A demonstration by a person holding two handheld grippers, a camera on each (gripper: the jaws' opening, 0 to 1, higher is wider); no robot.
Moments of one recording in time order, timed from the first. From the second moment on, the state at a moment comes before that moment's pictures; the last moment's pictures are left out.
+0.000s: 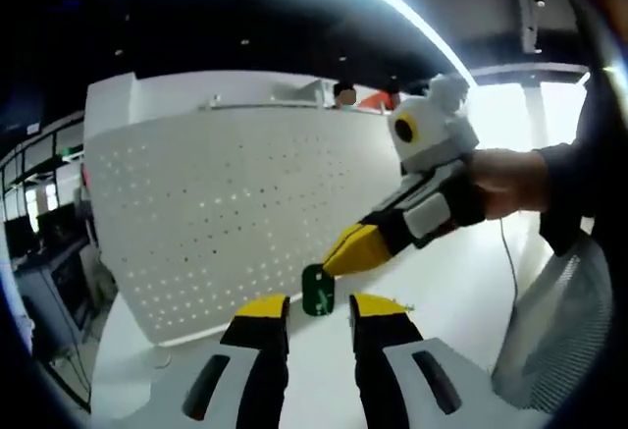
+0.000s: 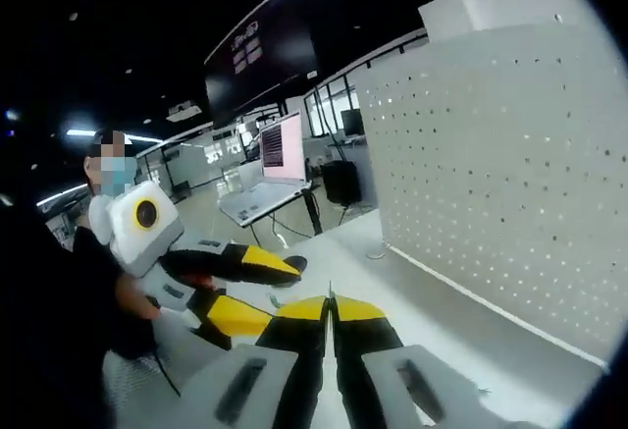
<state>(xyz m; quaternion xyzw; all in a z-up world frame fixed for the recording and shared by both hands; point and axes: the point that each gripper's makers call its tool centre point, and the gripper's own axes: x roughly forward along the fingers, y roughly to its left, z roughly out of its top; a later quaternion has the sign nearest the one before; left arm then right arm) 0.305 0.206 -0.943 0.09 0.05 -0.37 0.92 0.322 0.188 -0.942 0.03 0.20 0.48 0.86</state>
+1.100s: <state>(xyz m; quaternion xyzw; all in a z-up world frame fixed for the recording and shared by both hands) 0.305 0.209 -0.935 0.13 0.02 -0.36 0.92 0.308 0.205 -0.927 0.09 0.20 0.49 0.85</state>
